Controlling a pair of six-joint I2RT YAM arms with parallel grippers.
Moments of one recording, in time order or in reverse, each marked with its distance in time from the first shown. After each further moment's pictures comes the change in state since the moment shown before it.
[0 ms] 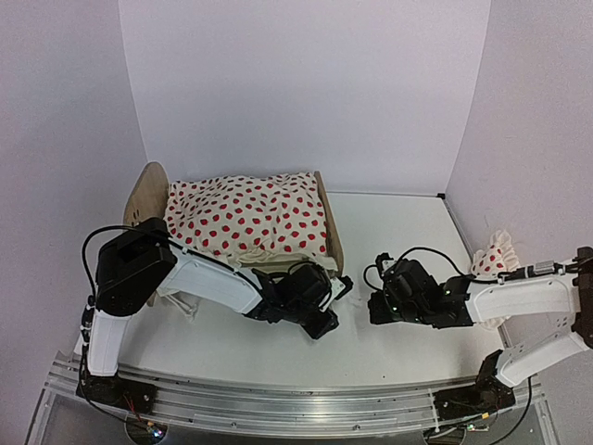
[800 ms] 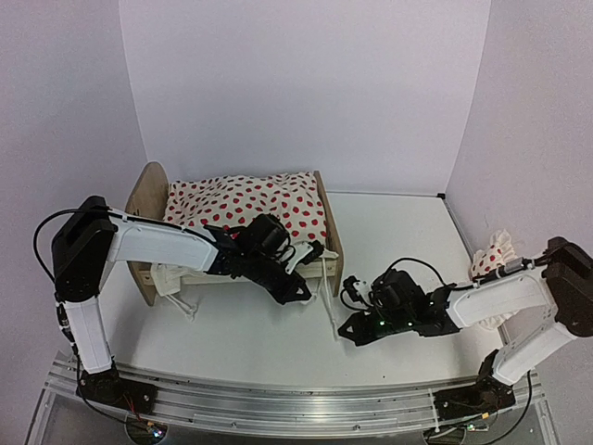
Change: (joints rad) left arm 0.206 -0.253 -0.073 -0.189 0.348 0.087; right arm 0.014 0.146 -0.044 0.230 -0.440 -0.086
